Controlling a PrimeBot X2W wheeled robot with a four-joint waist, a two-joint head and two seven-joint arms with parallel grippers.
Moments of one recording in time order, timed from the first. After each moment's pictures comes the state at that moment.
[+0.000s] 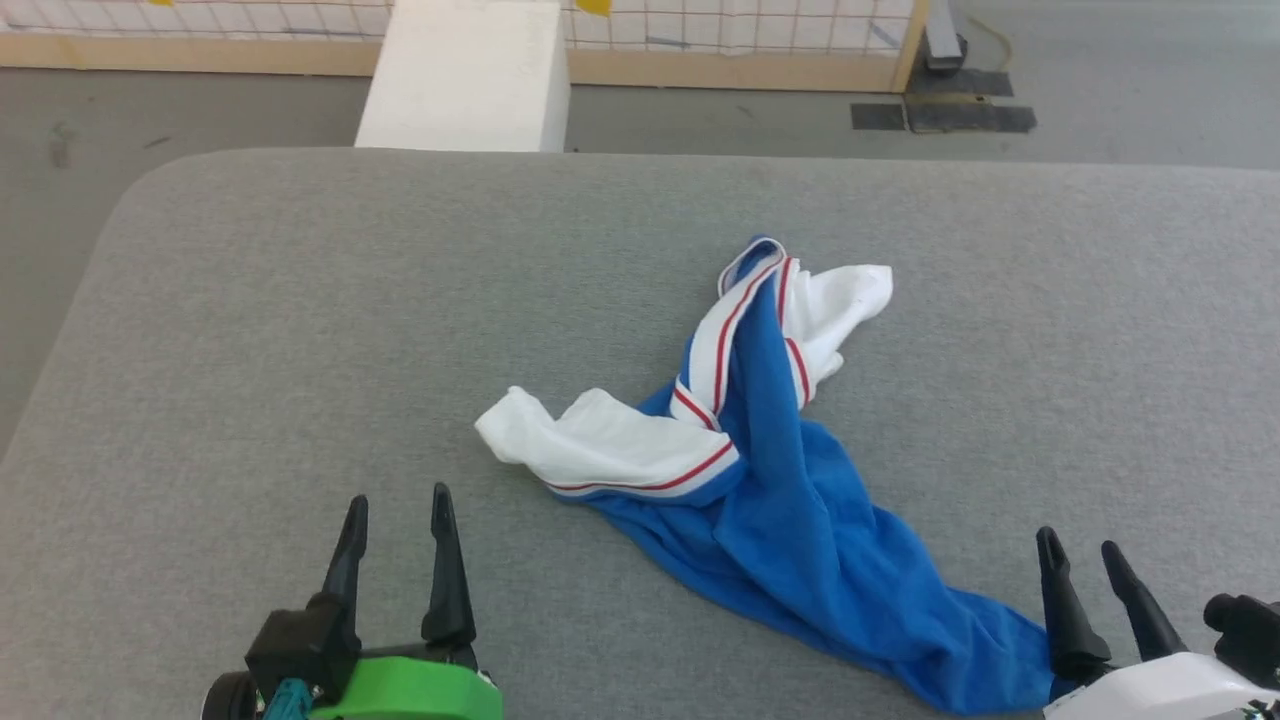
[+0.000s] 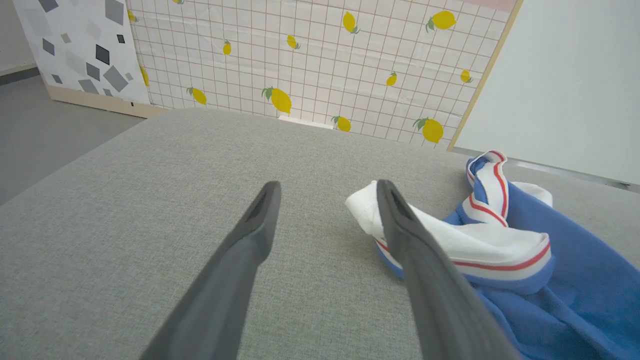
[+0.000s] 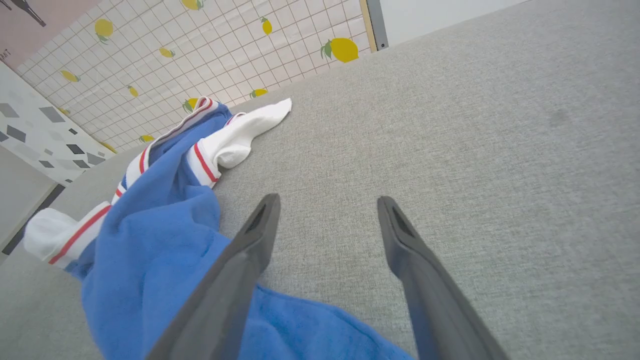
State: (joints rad) left arm 0.11 0.15 -0.26 -0.11 -0.34 0.24 -0.26; right arm 0.15 -0.05 -0.12 0.04 0.42 0.13 -0.03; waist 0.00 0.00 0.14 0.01
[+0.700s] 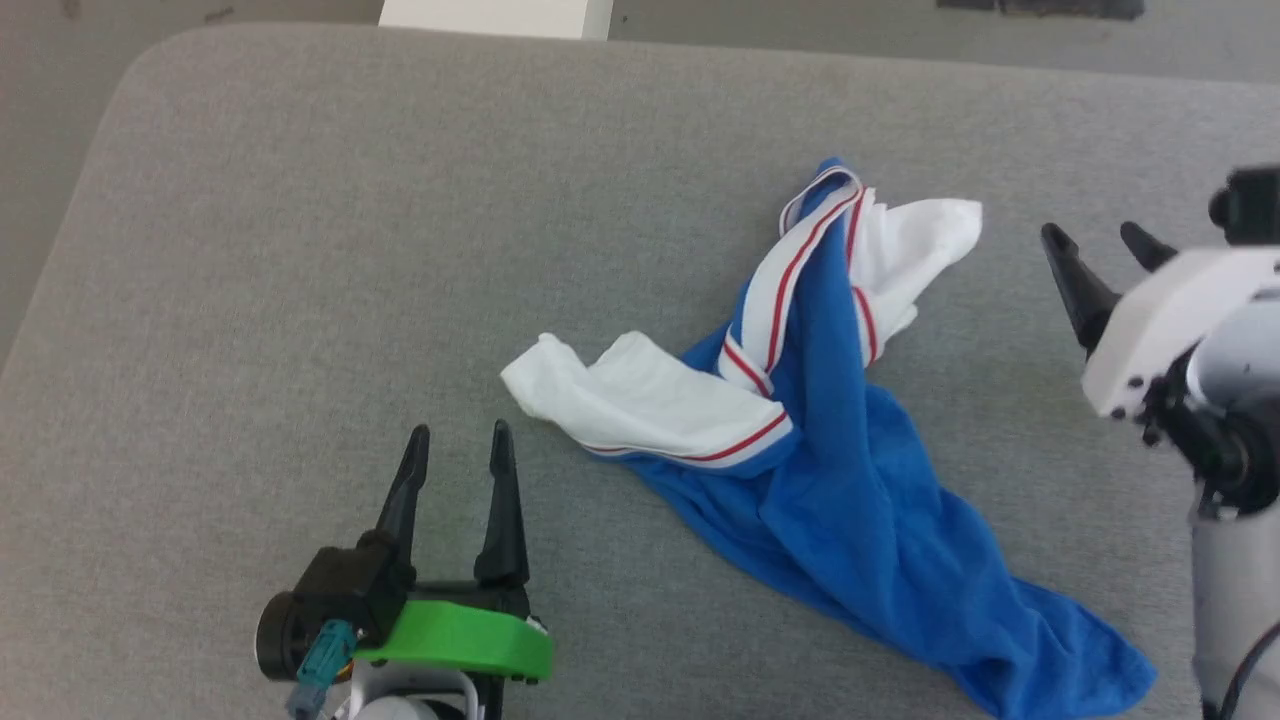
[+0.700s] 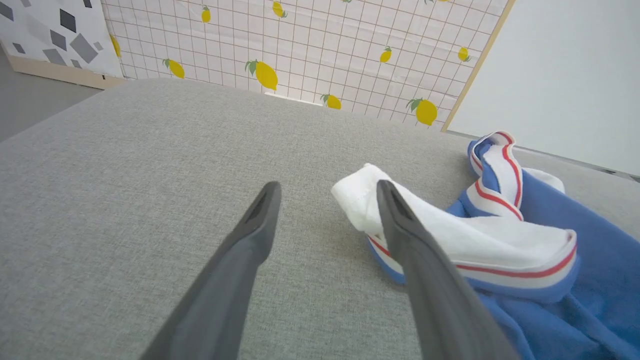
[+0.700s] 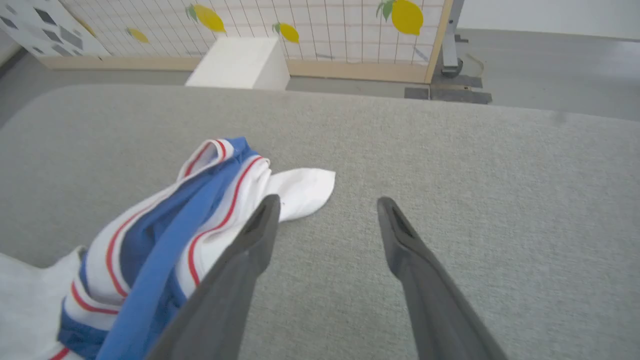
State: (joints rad) left arm 0.01 0.06 -0.25 -0.07 -0.28 0.12 -0.26; right arm -0.44 -0.13 -0.15 0.02 0.25 0.13 0.62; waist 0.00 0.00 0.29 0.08
